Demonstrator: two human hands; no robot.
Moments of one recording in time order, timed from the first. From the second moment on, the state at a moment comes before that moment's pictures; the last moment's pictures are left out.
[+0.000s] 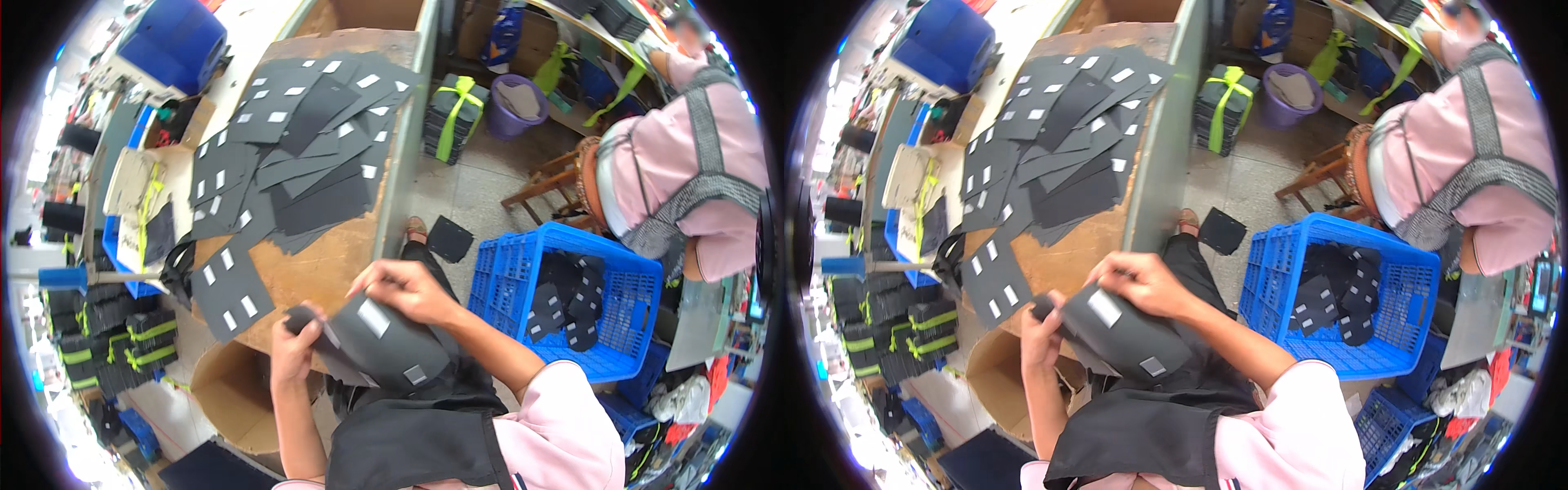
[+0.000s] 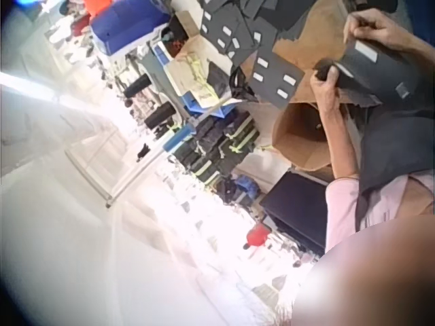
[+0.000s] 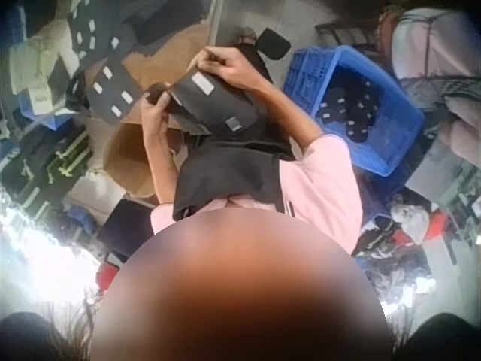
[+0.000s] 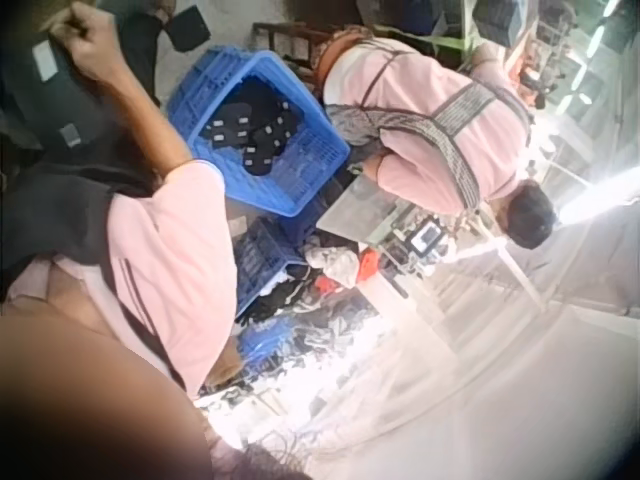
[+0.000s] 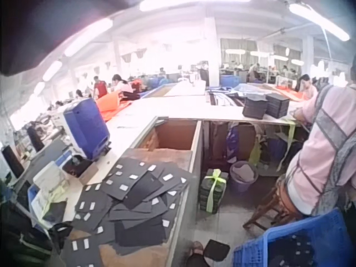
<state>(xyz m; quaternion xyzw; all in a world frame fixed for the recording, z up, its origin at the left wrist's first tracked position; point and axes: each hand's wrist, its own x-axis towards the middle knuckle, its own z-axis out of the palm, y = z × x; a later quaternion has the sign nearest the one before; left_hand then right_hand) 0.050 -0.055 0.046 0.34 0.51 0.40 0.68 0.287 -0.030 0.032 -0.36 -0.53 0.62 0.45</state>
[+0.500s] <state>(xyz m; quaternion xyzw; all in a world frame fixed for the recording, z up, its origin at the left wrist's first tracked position) 0.093 -0.058 0.080 0.23 0.51 0.45 0.69 0.273 -0.050 0.063 -0.46 -0.69 0.32 0.45</state>
